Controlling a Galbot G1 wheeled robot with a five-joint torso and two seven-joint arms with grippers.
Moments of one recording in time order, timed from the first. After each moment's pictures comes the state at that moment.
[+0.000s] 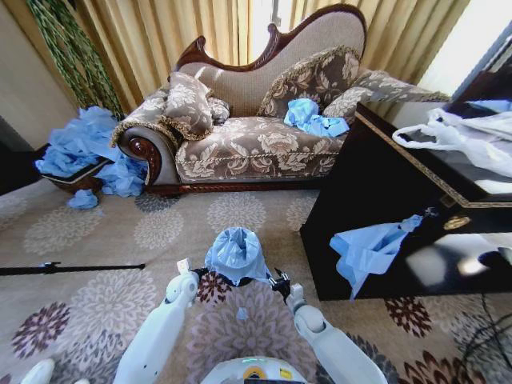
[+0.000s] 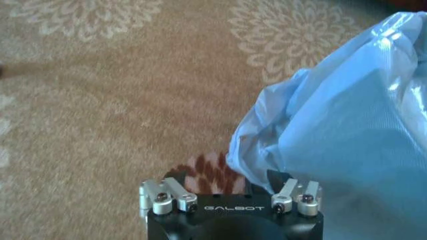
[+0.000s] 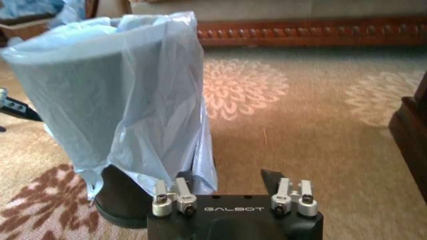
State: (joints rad) left arm 1.11 -1.22 -0.35 -1.55 -0.89 0.53 -0.45; right arm -1.04 1.21 -0.07 1.28 0.41 0.10 0.01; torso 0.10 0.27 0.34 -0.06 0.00
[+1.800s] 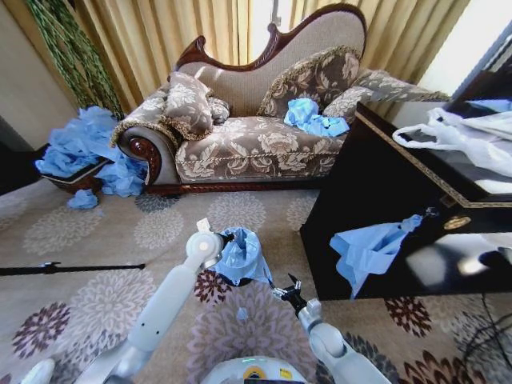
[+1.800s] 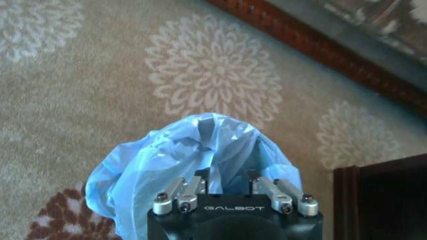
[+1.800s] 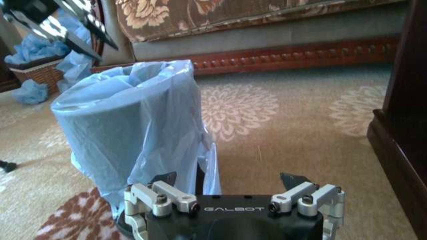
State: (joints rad) left arm 0.71 -1.22 -0.08 -1.73 -1.51 0.58 -1.08; right arm -1.21 1.13 0.01 1.50 0.47 0.14 0.01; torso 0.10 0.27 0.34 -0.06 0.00
